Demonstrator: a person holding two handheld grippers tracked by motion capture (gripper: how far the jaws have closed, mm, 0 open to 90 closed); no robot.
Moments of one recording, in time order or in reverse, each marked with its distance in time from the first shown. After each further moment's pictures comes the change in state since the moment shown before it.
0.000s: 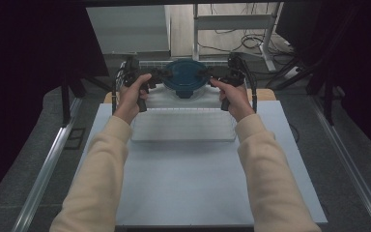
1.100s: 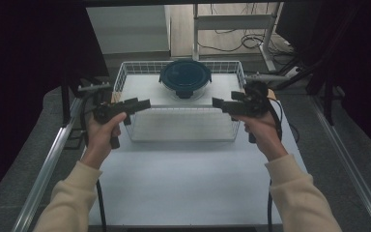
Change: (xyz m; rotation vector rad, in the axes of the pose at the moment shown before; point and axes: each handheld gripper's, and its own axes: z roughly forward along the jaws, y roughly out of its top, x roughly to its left) left arm -0.027 -0.114 -0.102 -0.082 0.105 0.366; right arm 0.026 -0.093 -0.098 -0.102 -0.183 -0.564
